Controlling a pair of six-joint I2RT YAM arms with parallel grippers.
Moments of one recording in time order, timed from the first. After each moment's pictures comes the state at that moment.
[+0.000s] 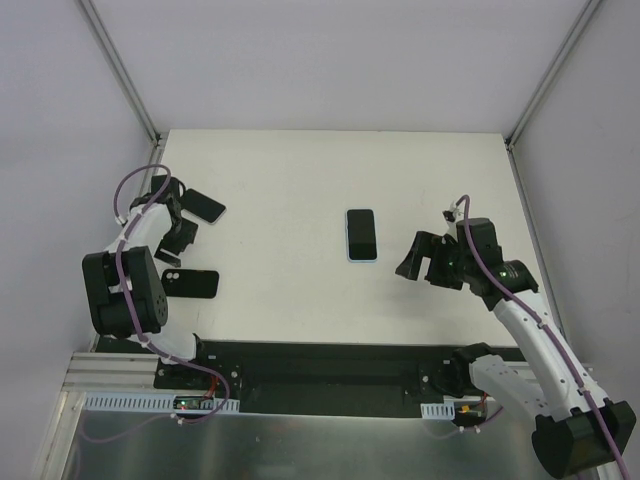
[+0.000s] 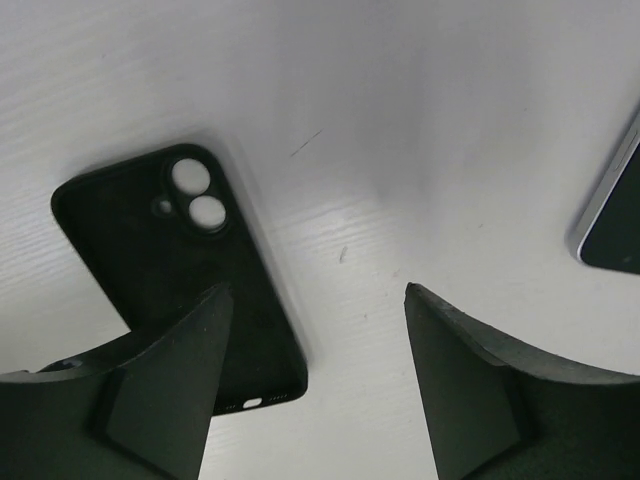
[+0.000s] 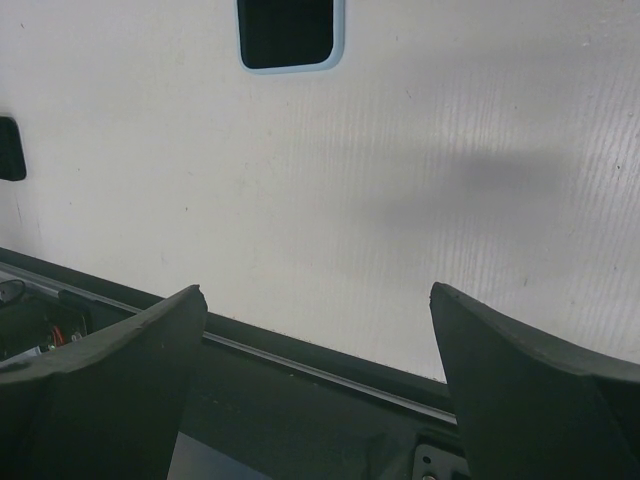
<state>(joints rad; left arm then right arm) 0.18 1.61 1.08 -0.79 -0.30 -1.04 0.31 0.85 0.79 -0.79 -0.22 0.47</state>
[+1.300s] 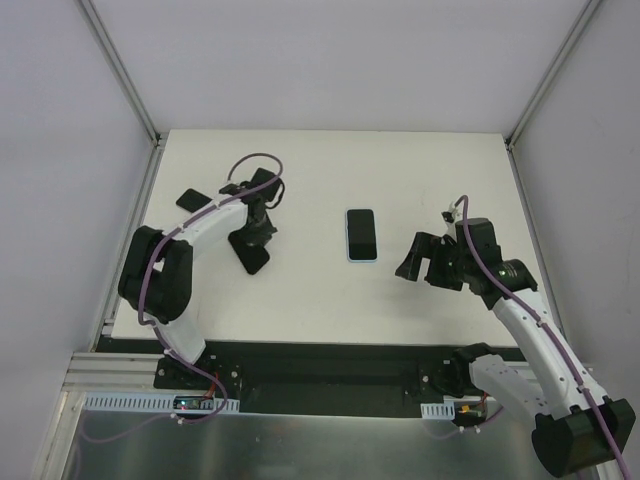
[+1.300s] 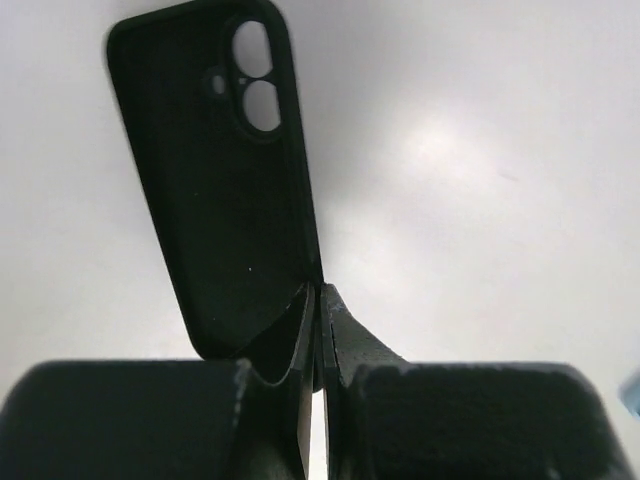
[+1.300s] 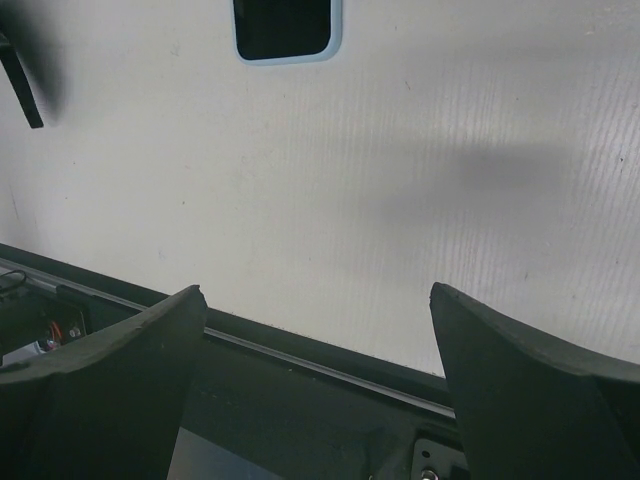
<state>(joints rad) -0.36 1.70 1.17 -0.78 -0.26 -0.90 0.31 0.86 0.79 -0.80 -0.23 0.47</state>
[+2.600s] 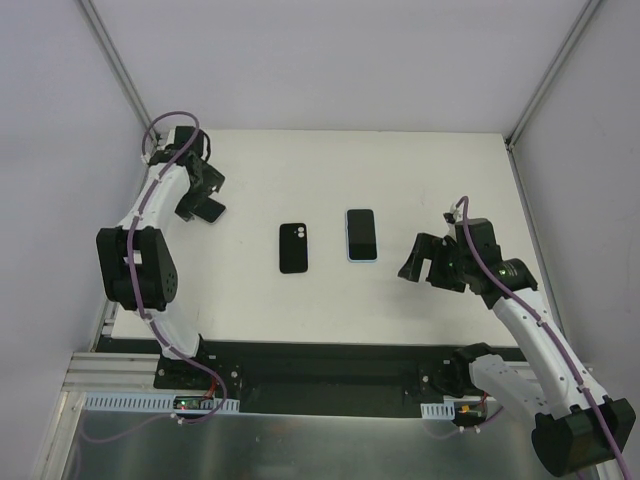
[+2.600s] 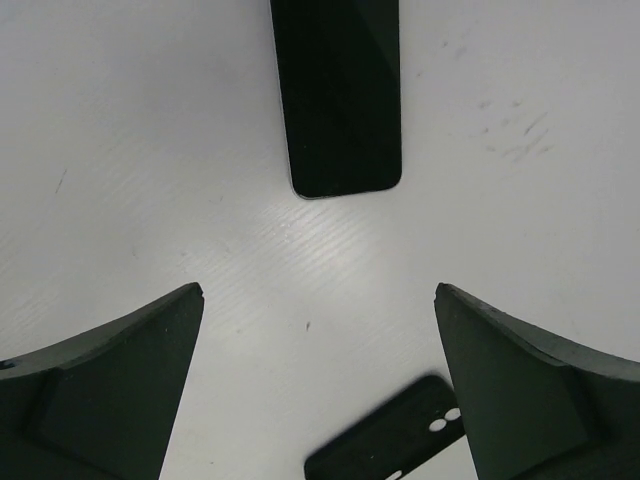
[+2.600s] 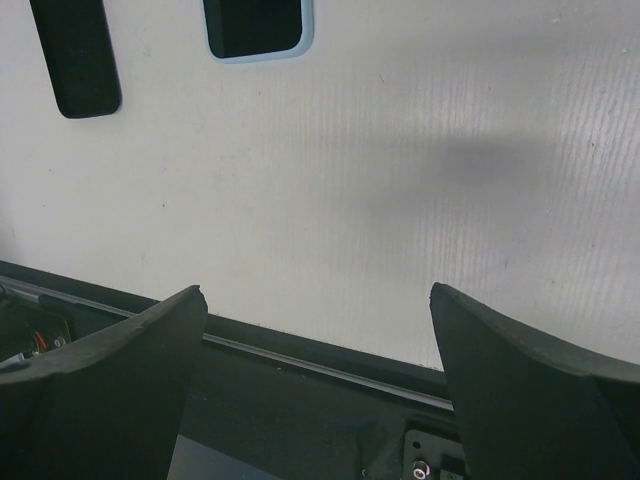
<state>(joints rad) -0.02 1.74 1.47 -0.87 -0.28 -0.91 0.31 0.87 0.79 -0.83 -0.19 0.47</state>
